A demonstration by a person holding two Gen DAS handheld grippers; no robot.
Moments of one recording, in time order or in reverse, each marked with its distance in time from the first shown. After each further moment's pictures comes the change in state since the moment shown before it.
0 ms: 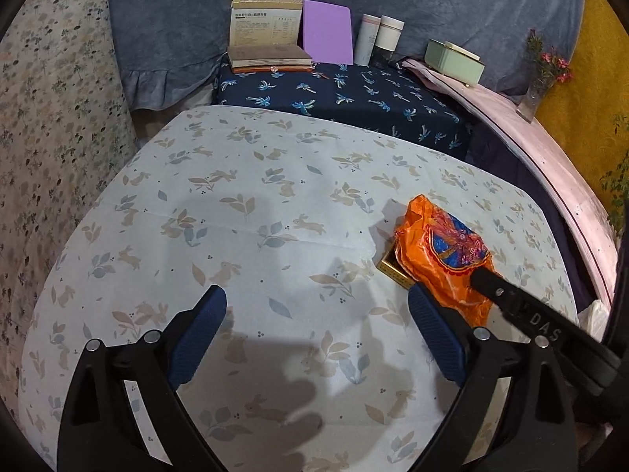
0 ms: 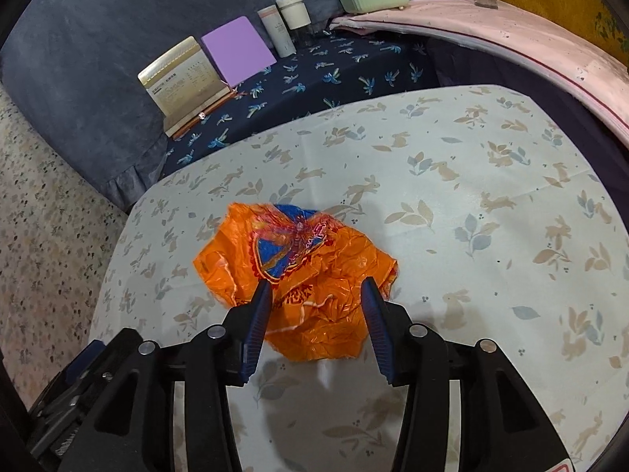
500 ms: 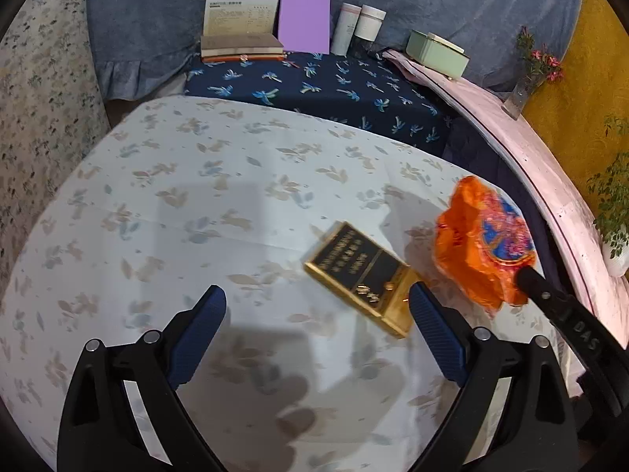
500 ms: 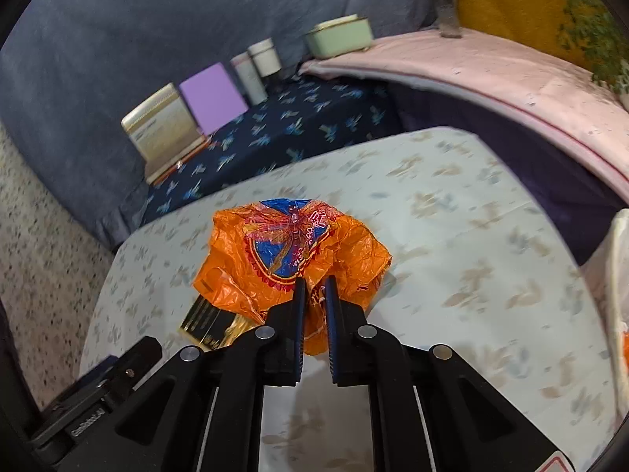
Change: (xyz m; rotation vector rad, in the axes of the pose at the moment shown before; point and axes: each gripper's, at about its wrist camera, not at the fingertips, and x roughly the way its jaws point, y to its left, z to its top) left arm 0.016 -0.053 0.004 -0.024 0.045 -0.063; right arm -0.052 -0.049 0.014 0.050 -0.171 -0.063
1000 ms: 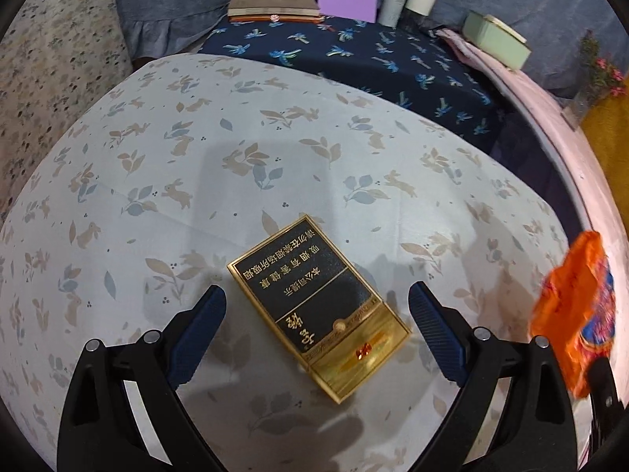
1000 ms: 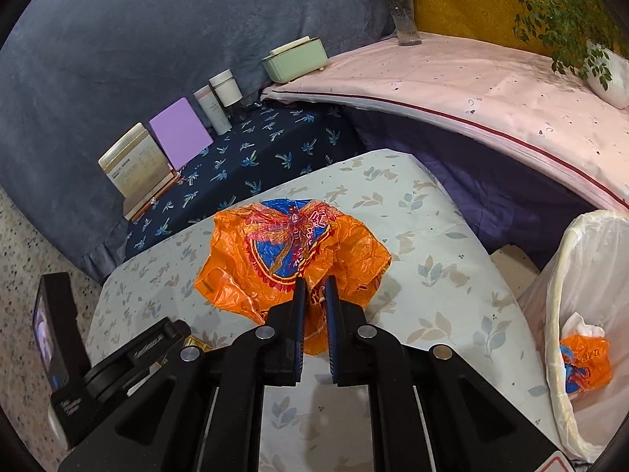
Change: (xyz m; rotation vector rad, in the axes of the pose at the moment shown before) left arm 0.066 -0.050 0.013 -0.160 0.100 0.193; right arm -0.022 -0.067 0.024 0.073 -0.039 -0.030
